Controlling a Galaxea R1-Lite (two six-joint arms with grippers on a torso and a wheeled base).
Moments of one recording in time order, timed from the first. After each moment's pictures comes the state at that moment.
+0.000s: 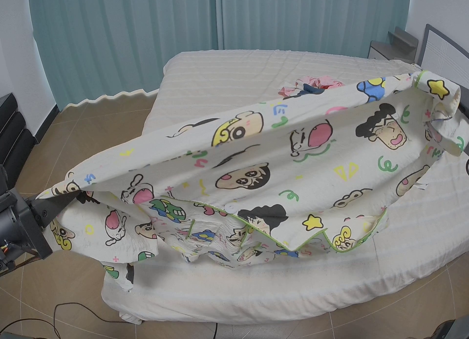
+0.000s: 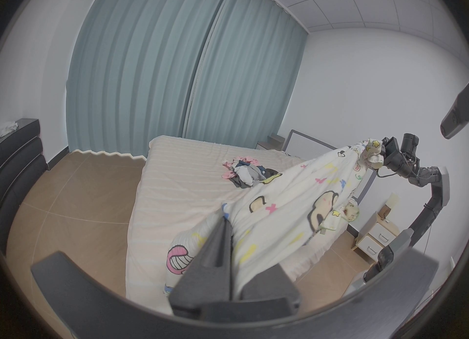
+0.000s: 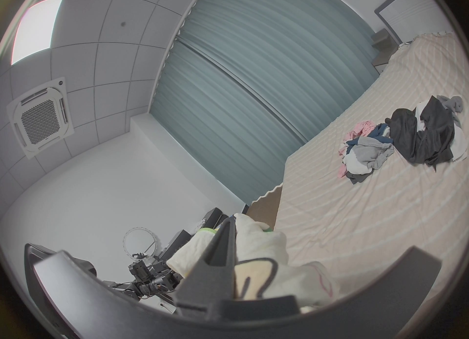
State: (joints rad) left arm -0.44 0.91 -0.52 -0.28 -0.01 -0.20; right arm 0.50 1.05 -0.81 -0.43 0.14 0.69
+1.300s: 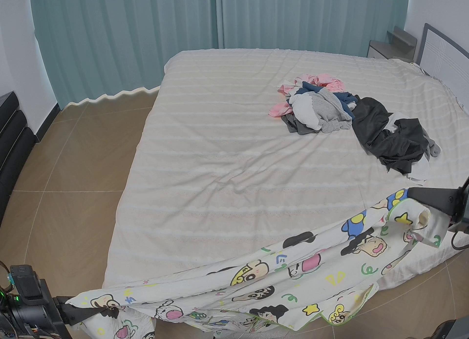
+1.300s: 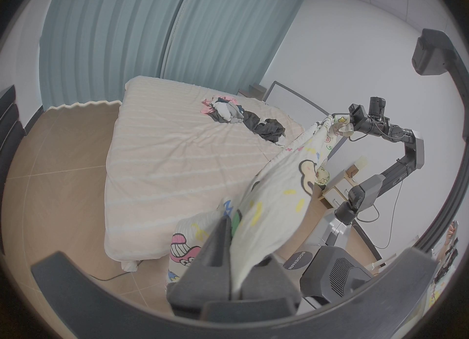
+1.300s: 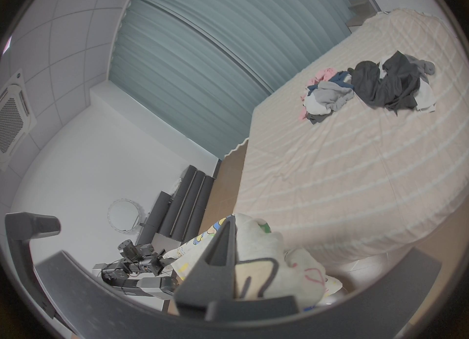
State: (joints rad) left arm -0.50 0.71 -0.23 -0.06 -0.21 -0.22; right arm 0.49 0.99 -0.65 -0.12 0.21 0.69
